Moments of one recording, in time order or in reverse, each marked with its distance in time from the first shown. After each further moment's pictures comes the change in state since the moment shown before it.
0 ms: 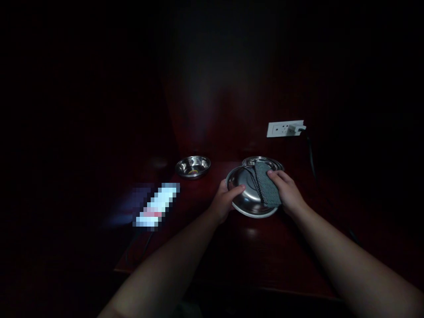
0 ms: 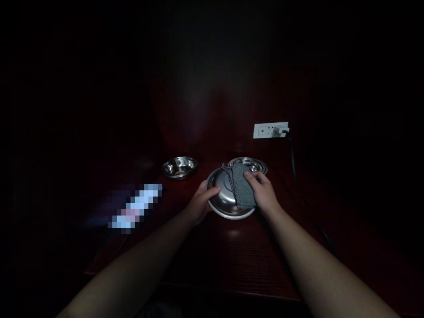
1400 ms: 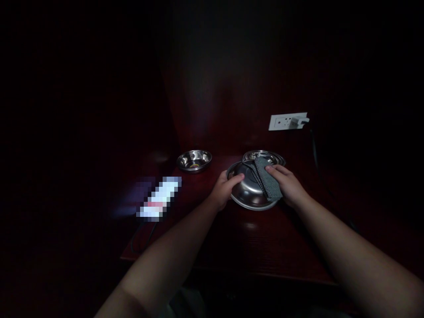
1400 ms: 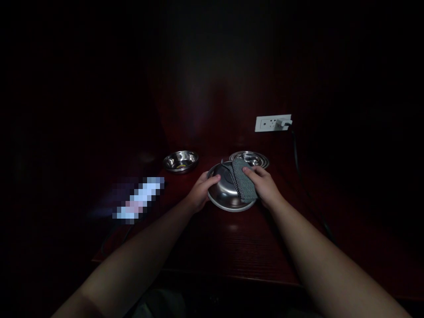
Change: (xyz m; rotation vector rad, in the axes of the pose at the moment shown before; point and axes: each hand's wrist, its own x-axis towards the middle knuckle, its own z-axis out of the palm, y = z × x) left_hand 0.012 0.002 -0.004 -0.007 0.070 0.006; right_hand 0.001 0.003 -0.001 0.077 -0.125 0.062
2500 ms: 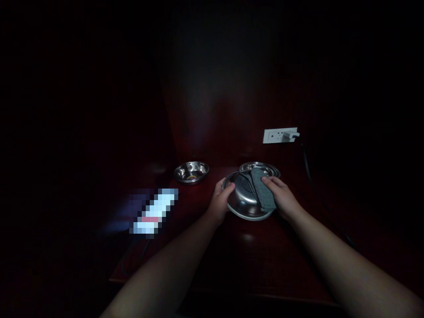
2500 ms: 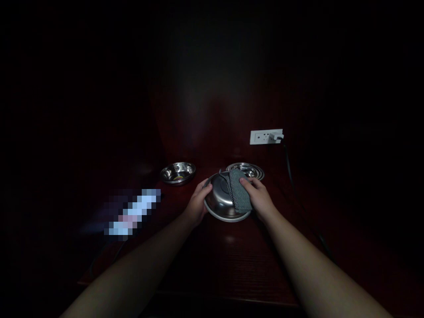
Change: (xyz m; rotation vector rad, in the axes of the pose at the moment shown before) left_hand 0.008 -0.008 -0.002 -0.143 0.073 0.075; right_hand 0.001 0.002 0.003 0.011 0.043 0.013
